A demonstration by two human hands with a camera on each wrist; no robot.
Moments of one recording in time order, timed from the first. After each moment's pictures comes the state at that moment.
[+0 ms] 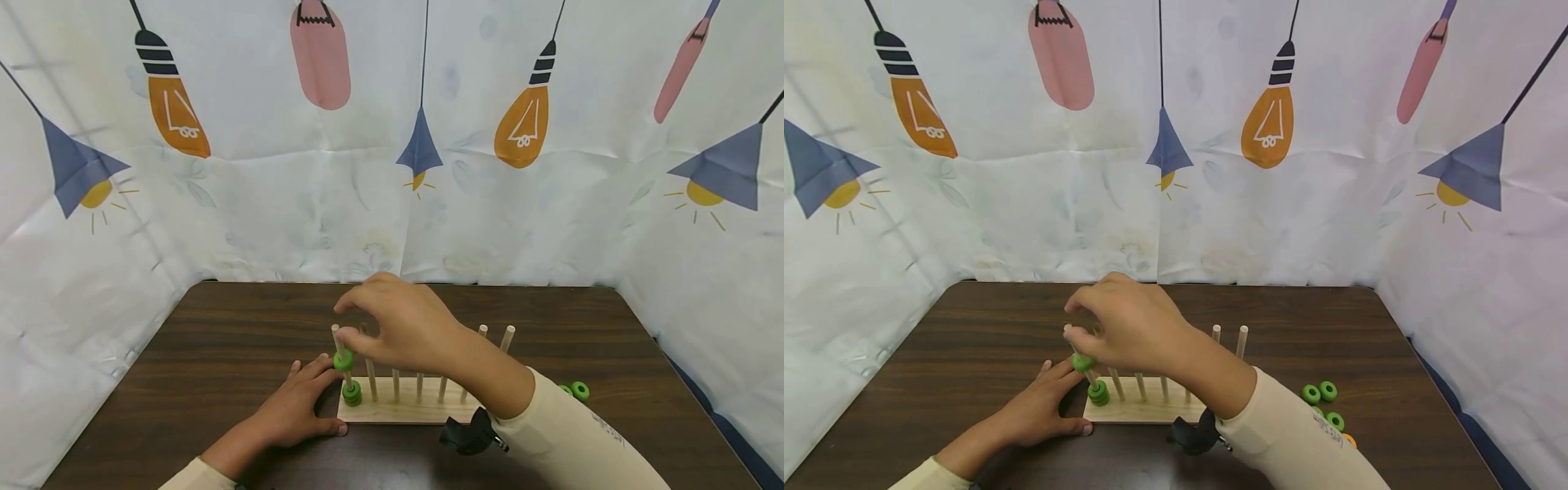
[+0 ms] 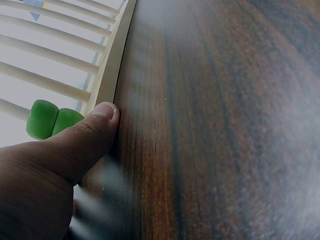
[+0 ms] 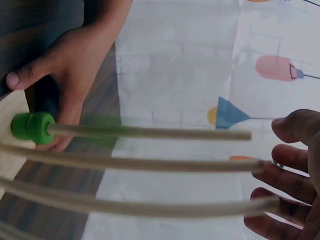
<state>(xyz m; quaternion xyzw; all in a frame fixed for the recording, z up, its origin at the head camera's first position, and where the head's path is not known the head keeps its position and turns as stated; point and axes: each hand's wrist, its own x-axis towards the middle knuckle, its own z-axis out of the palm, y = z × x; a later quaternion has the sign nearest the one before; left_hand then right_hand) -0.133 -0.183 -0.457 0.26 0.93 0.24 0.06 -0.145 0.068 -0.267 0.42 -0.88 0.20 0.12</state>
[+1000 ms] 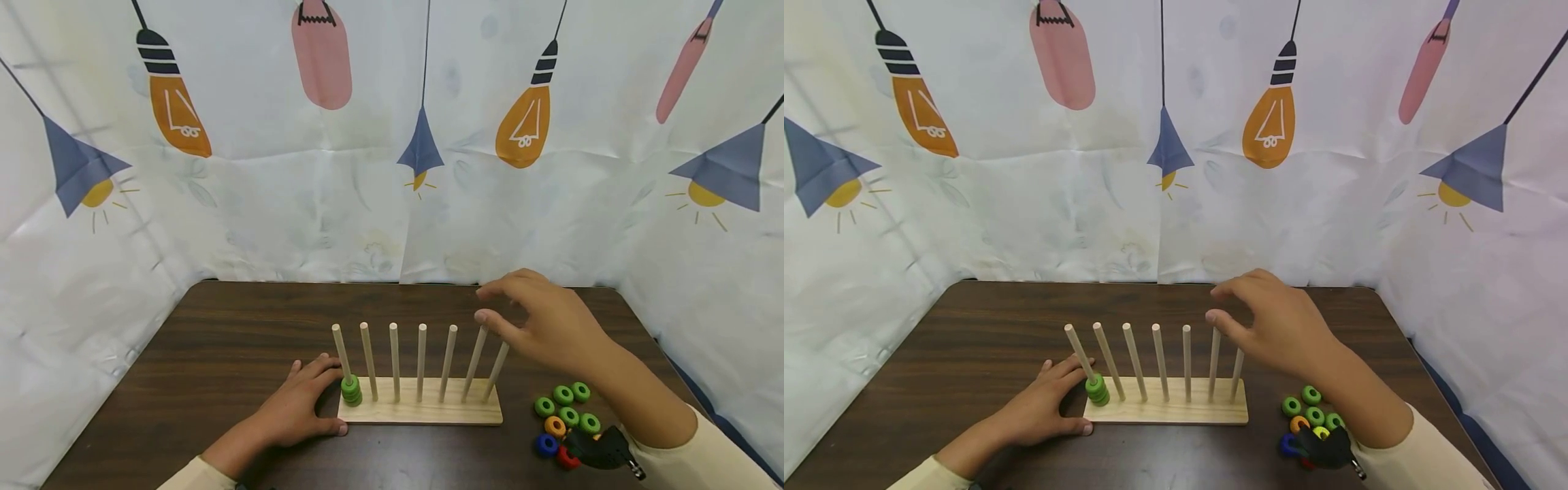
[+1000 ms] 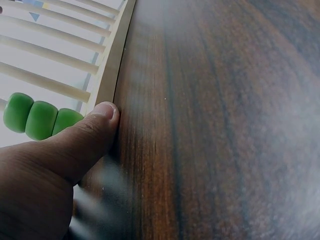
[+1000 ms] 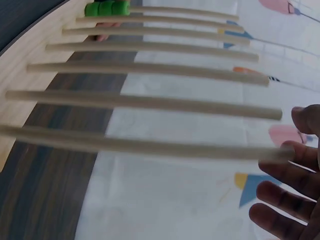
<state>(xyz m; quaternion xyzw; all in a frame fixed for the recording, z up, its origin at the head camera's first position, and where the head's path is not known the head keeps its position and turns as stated) -0.131 -0.183 -0.455 0.26 0.94 0.23 0.06 -0.131 0.214 -0.276 0.29 -0.92 0.18 0.19</state>
